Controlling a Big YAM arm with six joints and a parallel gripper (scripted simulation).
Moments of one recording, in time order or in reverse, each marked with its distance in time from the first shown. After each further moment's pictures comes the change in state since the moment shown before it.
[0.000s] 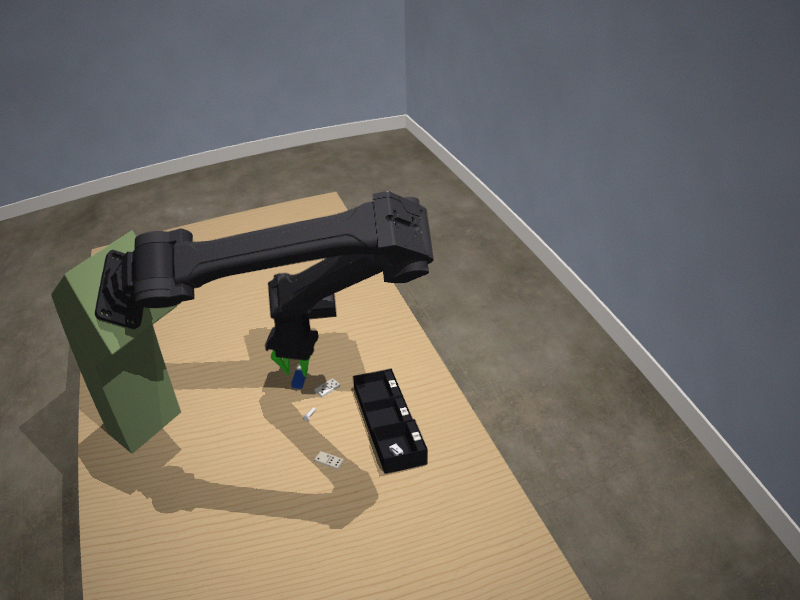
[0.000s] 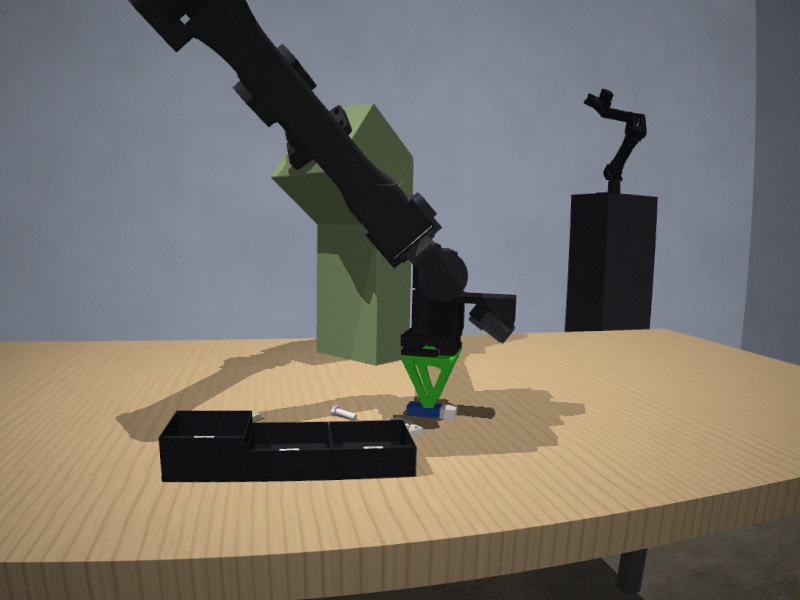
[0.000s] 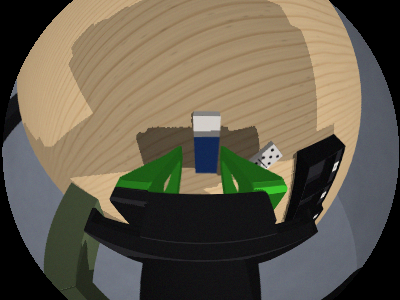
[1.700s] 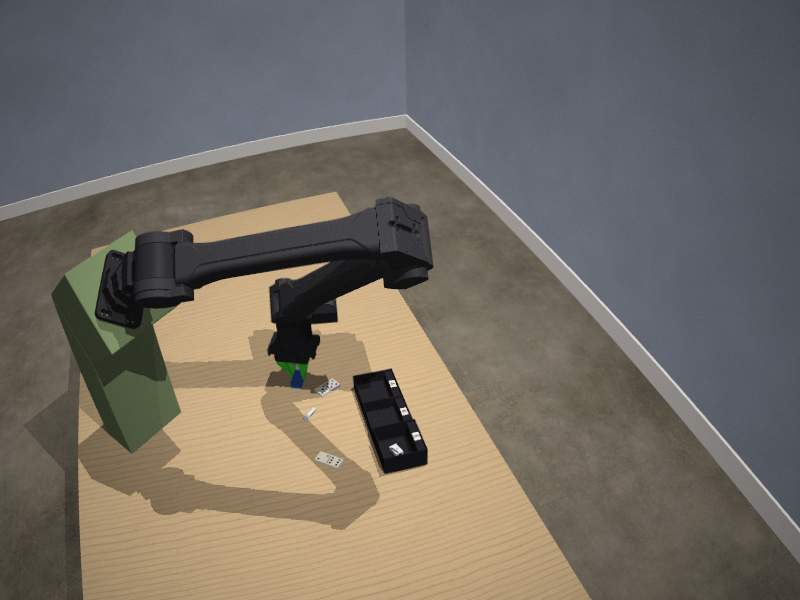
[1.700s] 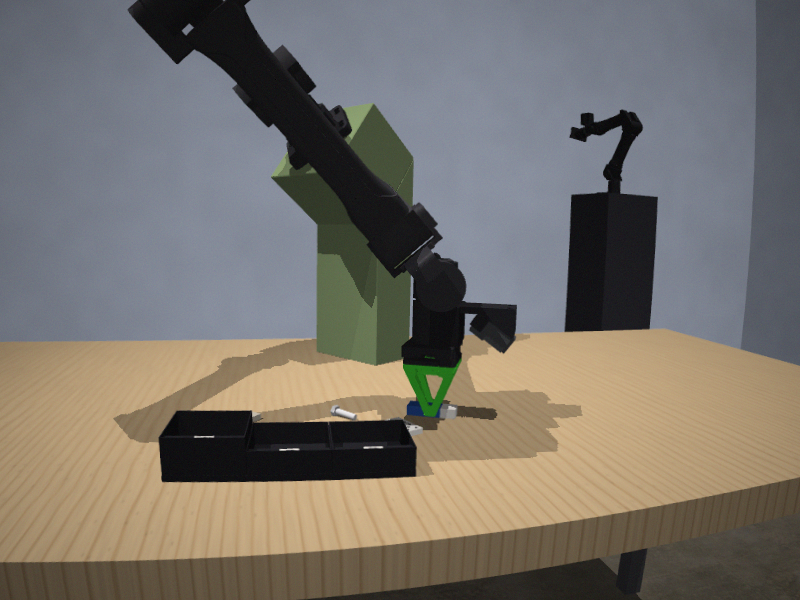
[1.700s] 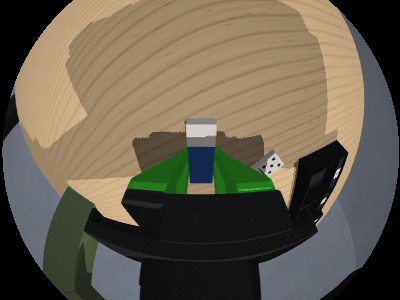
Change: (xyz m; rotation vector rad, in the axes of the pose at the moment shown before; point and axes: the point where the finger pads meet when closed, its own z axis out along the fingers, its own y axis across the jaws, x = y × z) arm -0.002 -0.003 0.013 0.007 -0.003 -0.009
